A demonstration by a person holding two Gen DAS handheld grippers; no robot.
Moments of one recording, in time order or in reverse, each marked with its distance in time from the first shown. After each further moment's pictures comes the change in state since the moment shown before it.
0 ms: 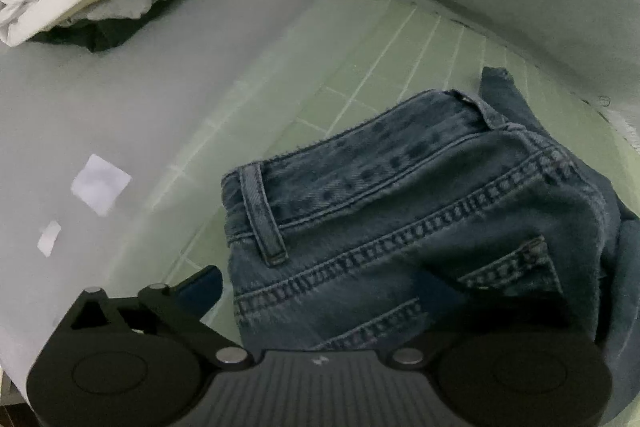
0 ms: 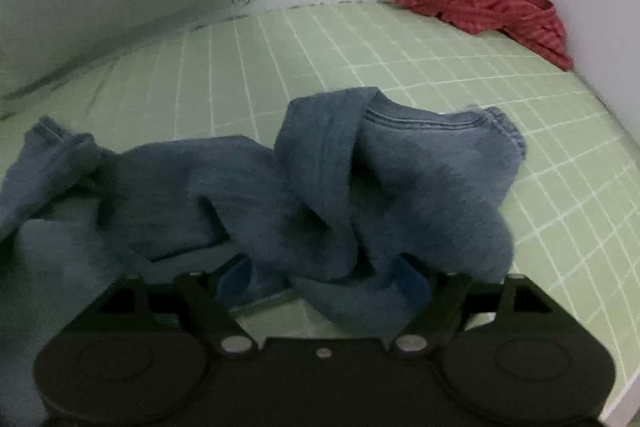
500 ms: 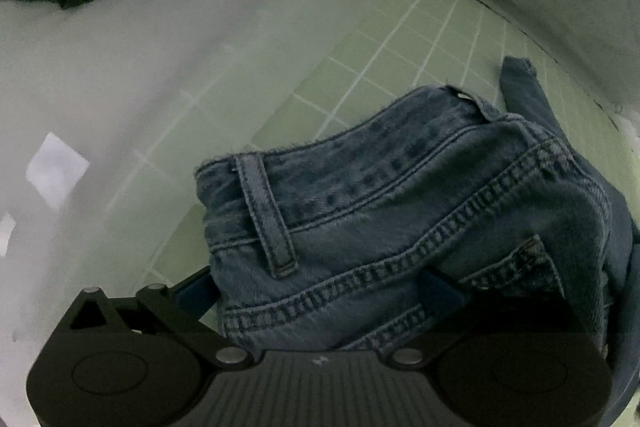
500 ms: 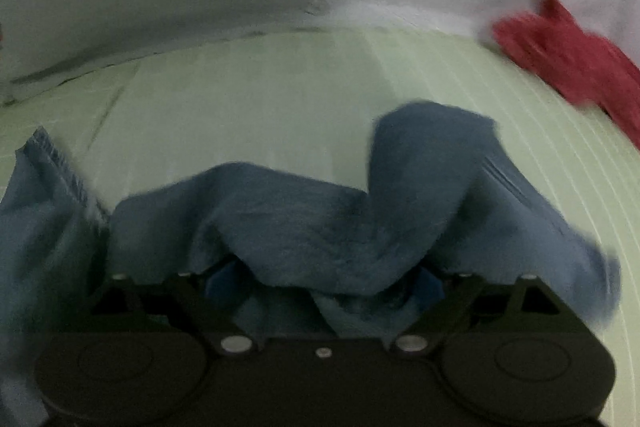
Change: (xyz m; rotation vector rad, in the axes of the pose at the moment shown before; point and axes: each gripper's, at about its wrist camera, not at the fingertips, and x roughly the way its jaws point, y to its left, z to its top) left arm 0.032 0.004 0.016 -0.048 0.111 -0.051; right arm 0.081 0.066 0.094 -0.184 -0.012 0.077
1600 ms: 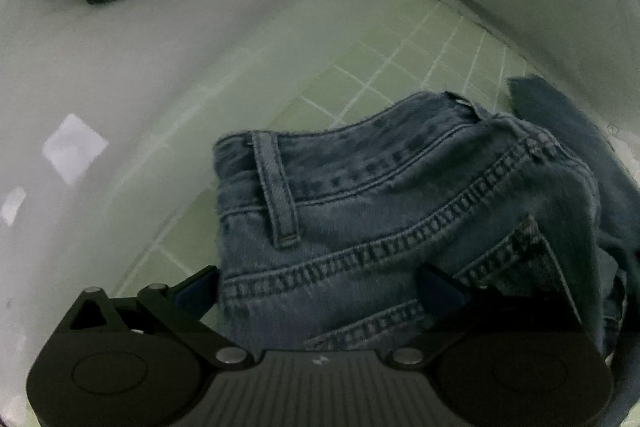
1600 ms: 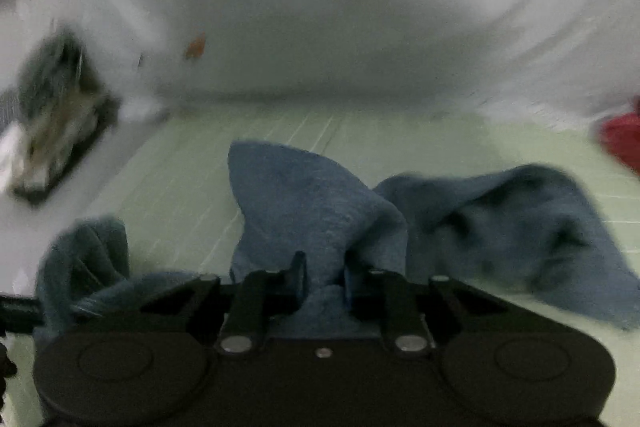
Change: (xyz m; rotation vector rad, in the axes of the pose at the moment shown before) left arm -0.014 0.005 -0.023 -0.065 -0.099 0.017; right arm -0.135 0.039 -0.057 -0.112 -0.250 0.314
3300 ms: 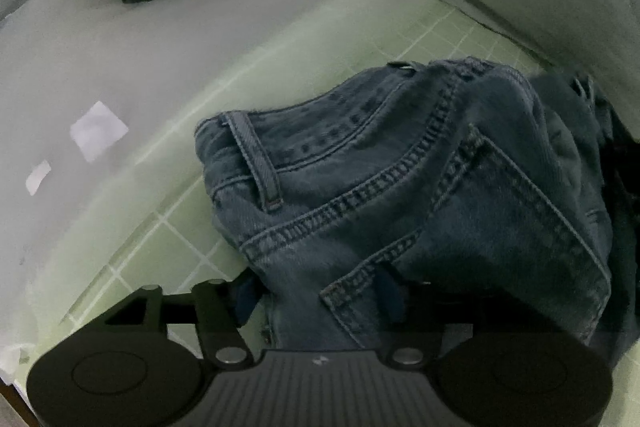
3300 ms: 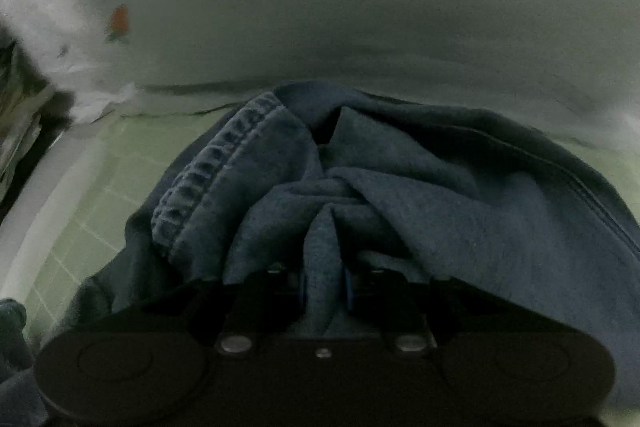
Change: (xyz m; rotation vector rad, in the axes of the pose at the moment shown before) left arm -0.005 -0.028 0.000 -0.072 -0.009 0.090; right arm 0.217 0.015 0.084 -0.072 0.178 0.099
